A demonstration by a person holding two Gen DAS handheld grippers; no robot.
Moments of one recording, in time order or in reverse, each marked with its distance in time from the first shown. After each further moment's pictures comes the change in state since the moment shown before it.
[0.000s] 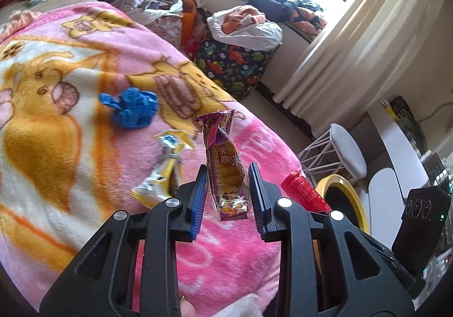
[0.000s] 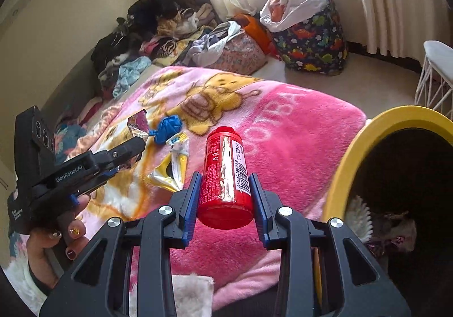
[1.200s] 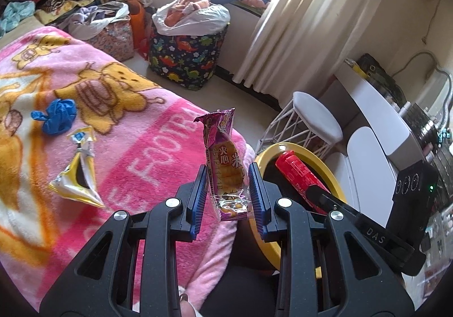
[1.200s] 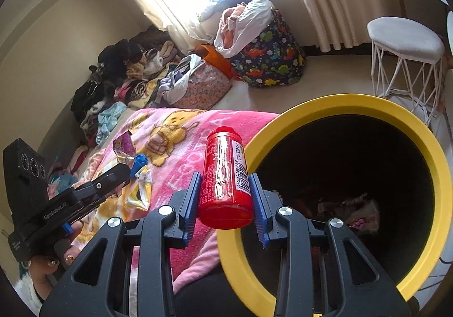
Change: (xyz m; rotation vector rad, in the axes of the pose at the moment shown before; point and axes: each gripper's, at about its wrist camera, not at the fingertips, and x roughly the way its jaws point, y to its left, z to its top) left arm 0.017 -0.100 -0.029 0.205 0.059 -0.110; right arm -0.077 -0.085 -0.021 0.203 -0.148 -0.076
